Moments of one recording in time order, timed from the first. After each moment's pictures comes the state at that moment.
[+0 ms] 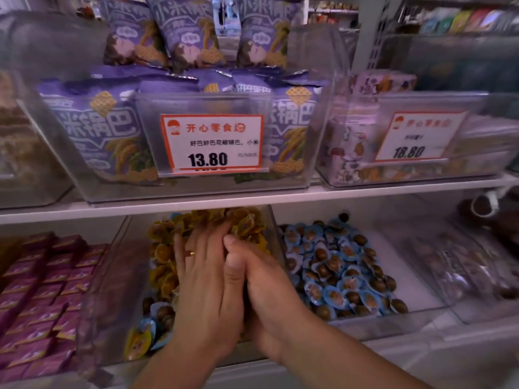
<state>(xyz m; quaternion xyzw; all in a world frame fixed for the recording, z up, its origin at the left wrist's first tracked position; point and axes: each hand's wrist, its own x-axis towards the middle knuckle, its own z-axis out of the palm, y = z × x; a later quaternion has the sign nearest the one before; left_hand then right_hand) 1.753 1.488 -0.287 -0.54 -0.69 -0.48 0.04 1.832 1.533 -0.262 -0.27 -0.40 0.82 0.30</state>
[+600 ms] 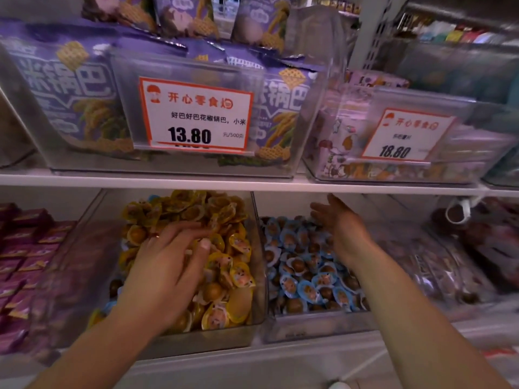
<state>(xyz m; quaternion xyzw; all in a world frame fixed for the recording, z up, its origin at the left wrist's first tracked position) 1.717 1.488 -0.300 -0.56 -0.74 -0.38 0.01 1.925 1.709 -0.278 -0.52 -0.47 0.63 0.34</state>
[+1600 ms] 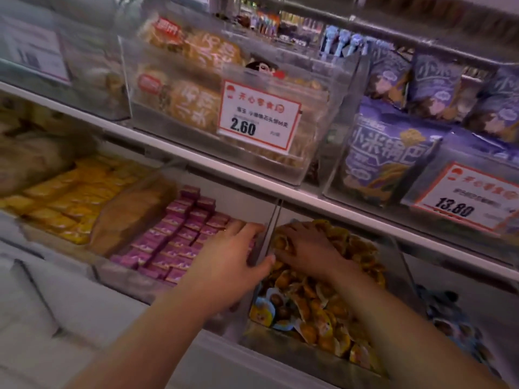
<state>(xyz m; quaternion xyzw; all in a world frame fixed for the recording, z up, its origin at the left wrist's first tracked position) 1.596 1.387 -0.299 -0.47 -0.80 -0.36 0.01 1.671 1.613 -0.314 -0.18 -0.98 -0.05 -0.04</state>
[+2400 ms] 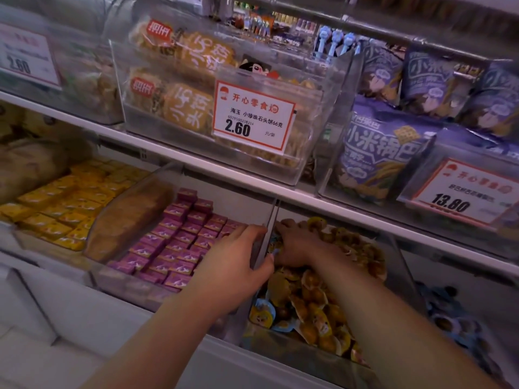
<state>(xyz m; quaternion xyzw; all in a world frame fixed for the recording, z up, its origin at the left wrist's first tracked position) 1.600 1.397 -0.306 -0.47 -0.78 -0.41 0.01 1.638 1.613 -0.312 -0.24 -0.96 -0.01 -0.14</state>
